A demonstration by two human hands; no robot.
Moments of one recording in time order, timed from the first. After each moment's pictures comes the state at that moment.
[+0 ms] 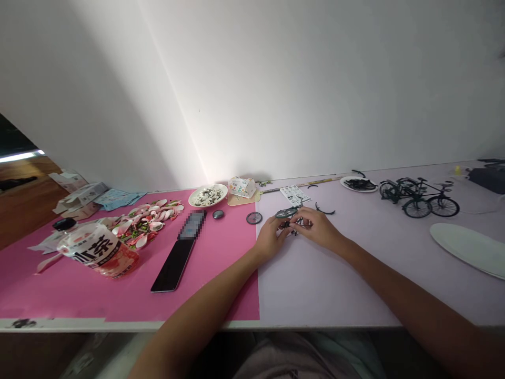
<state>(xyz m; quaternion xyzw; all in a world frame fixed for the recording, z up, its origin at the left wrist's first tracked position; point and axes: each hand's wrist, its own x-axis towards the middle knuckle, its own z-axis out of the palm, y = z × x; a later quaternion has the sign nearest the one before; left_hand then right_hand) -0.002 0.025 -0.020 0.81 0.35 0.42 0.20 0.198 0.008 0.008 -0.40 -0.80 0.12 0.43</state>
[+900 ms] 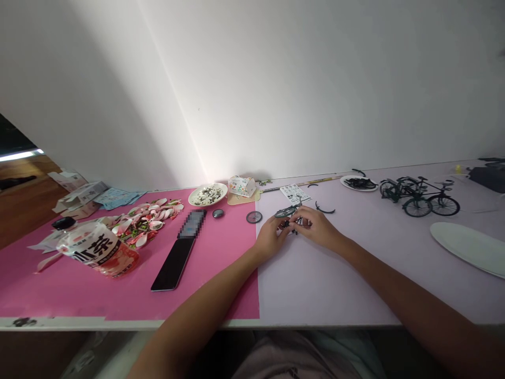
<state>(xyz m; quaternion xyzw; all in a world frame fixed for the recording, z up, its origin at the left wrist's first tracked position) 0.000 0.021 -0.013 0.81 0.36 0.41 0.22 0.195 0.004 0.012 -0.42 -0.79 0.14 0.42</state>
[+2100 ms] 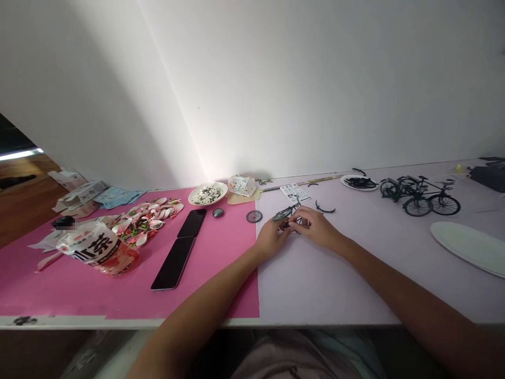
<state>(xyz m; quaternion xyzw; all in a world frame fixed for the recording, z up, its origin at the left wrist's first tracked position) -0.001 0.019 -0.008 0.83 0.35 0.37 0.23 0.194 -0.001 0.015 -0.43 -0.79 0.16 0.41</state>
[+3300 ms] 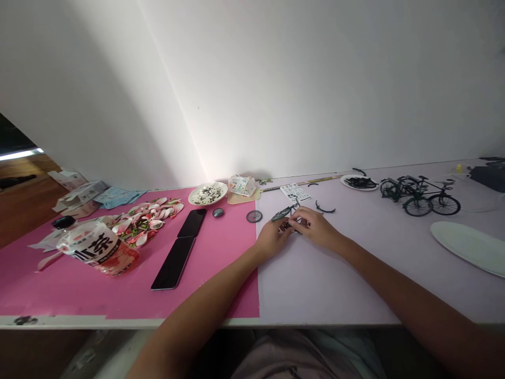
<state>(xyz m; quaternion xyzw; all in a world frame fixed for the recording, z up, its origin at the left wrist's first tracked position) 0.000 0.017 -0.006 0.83 0.36 0.36 0.24 0.192 -0.002 0.015 -0.43 -0.79 0.17 0.40</state>
